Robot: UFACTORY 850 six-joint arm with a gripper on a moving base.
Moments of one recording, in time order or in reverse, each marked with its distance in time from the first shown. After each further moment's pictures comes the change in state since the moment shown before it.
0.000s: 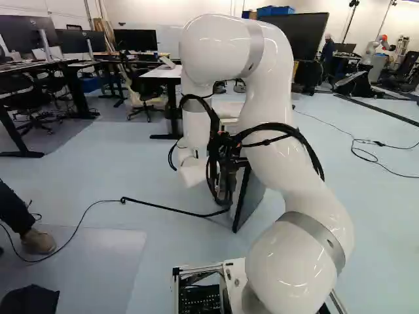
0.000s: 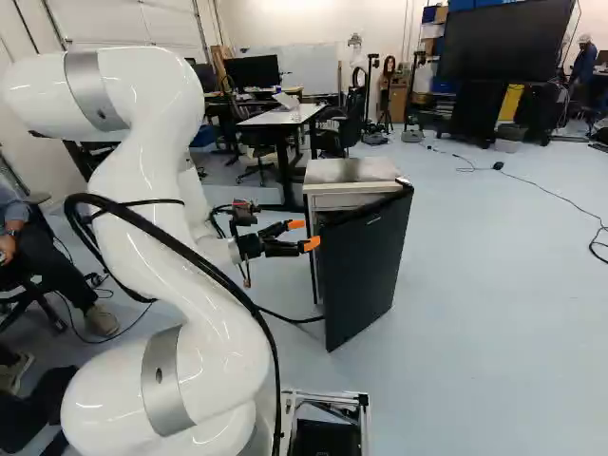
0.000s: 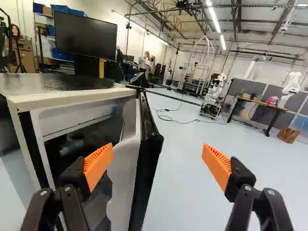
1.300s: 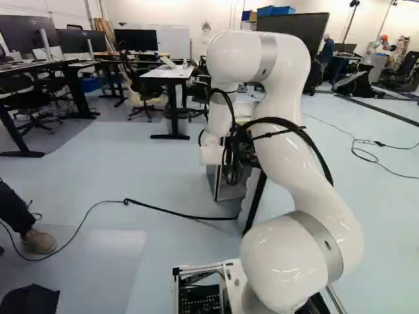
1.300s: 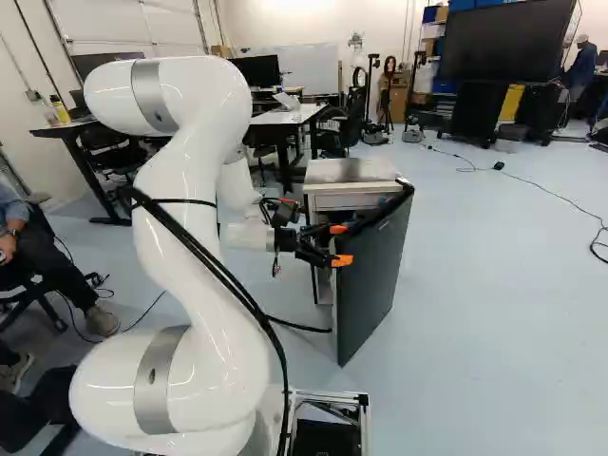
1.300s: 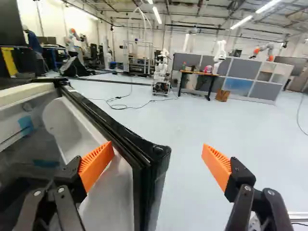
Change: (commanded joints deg) arm -17.4 -3.0 -7.9 11.0 -4.5 0.0
